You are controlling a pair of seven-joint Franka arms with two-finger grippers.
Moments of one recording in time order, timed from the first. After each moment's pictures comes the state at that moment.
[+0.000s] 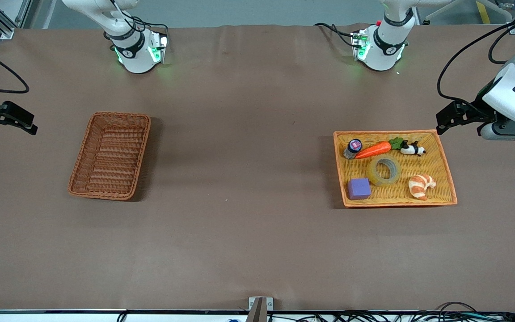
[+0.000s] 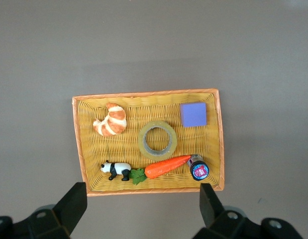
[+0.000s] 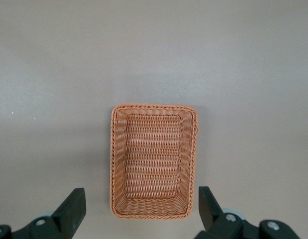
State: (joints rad) left arm -0.04 0.01 -0.10 -1.60 0.01 1.67 -0.08; right arm 0.02 0.04 -0.05 -1.51 -0.02 1.57 0.01
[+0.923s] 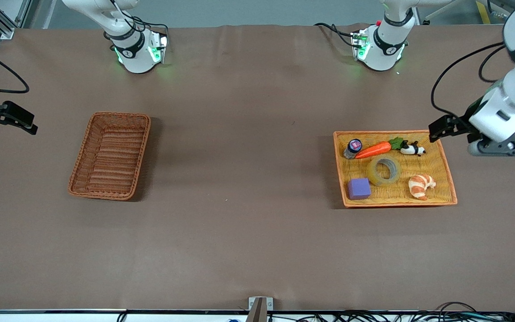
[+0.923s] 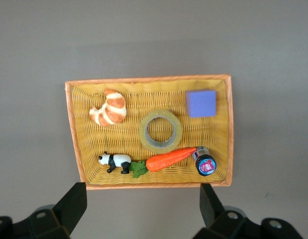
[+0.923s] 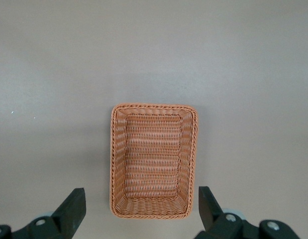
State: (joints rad) left arm -0.03 0.08 -0.09 -1.66 0.01 1.69 -0.08; right arm 0.02 0.04 -0.05 -1.51 -0.02 1.57 0.01
